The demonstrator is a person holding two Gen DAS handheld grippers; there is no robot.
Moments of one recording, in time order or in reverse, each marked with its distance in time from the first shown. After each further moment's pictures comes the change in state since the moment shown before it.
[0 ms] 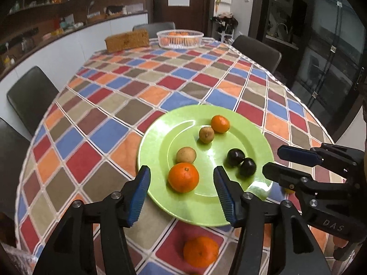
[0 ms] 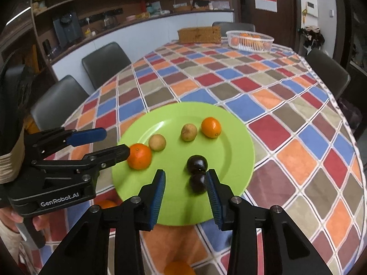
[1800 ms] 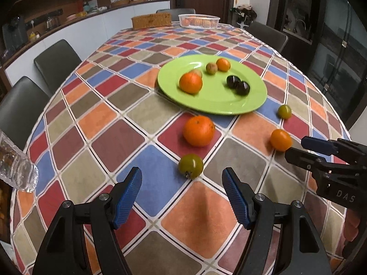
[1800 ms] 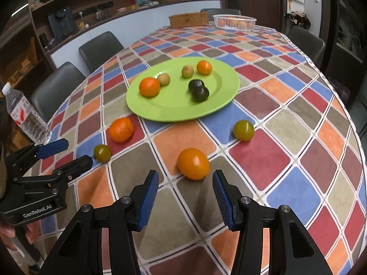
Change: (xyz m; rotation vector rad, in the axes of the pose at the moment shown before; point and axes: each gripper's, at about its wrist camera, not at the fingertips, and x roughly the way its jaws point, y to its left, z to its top) left arm -0.053 -0.018 -0.131 -0.094 0.086 0.102; right arm -0.048 0.017 -0.107 0.063 0.082 -0.046
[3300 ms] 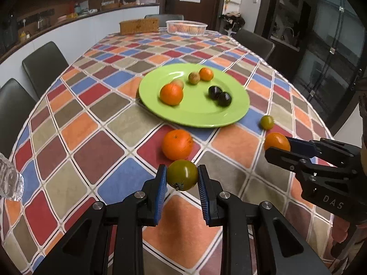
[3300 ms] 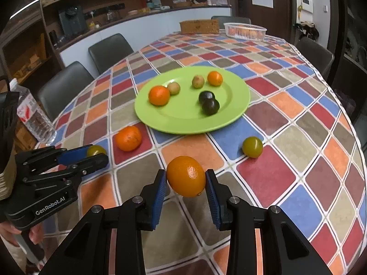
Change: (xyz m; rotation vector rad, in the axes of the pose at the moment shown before) left arm -0.008 -0.010 0.012 0.003 -0.057 -0.104; right arm -0.003 0.008 0.011 -0.059 -0.054 0.032
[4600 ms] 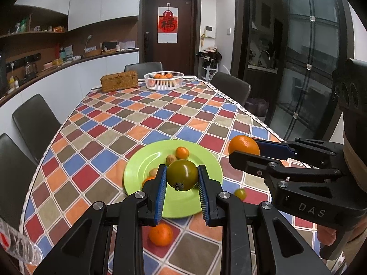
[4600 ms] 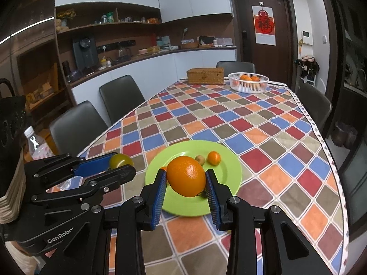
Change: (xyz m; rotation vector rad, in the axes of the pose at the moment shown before) left arm -0.039 -0.030 0.100 0.123 -0.252 -0.058; right arm -0.056 -0.005 0.089 -0.043 -0.245 0.029
